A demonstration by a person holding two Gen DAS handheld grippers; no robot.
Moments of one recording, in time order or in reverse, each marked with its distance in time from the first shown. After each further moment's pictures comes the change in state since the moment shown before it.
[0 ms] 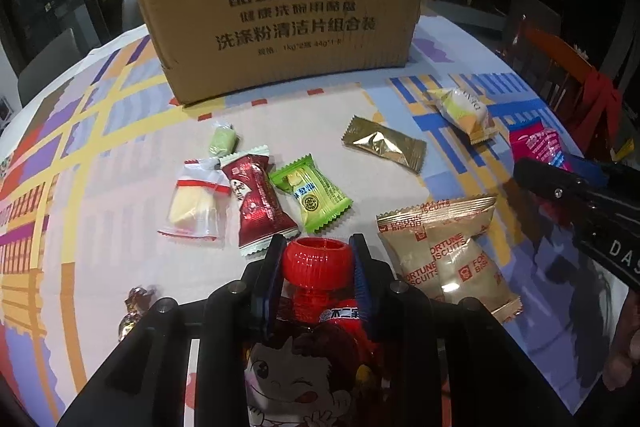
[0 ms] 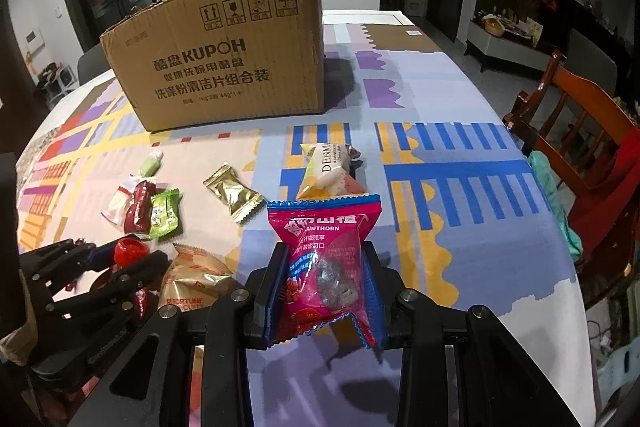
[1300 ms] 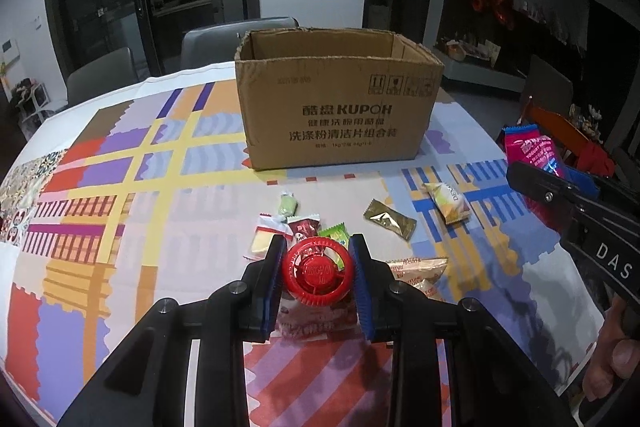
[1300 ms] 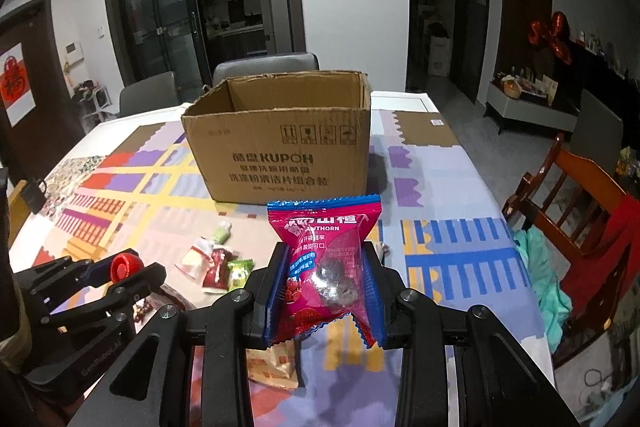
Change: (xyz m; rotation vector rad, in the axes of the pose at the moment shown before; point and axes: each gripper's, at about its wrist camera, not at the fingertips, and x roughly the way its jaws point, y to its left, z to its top) left arm -0.108 0.017 0.014 -0.125 -0.178 0.063; right arm -0.089 0.032 0.037 -0.083 -0.207 0.070
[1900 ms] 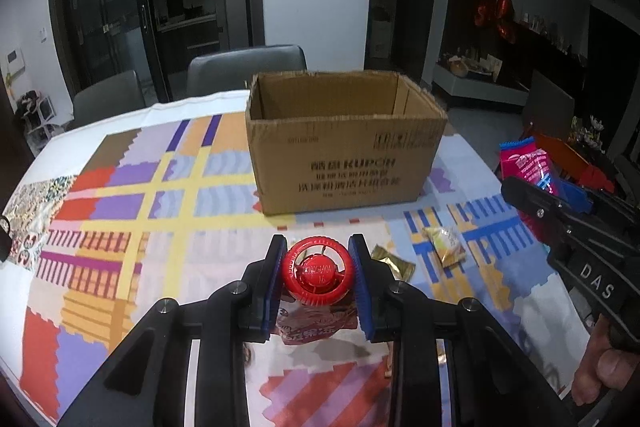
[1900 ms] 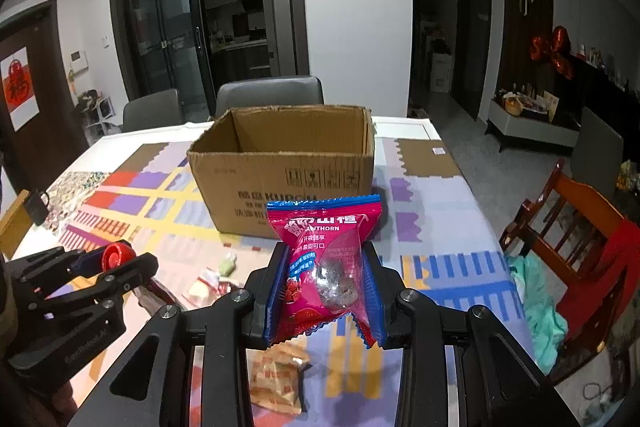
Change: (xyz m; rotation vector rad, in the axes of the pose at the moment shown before) left arm -0.021 0.004 0.047 0.006 -0.059 0.018; right arm -0.009 0.002 0.031 -0.015 -0.061 0.005
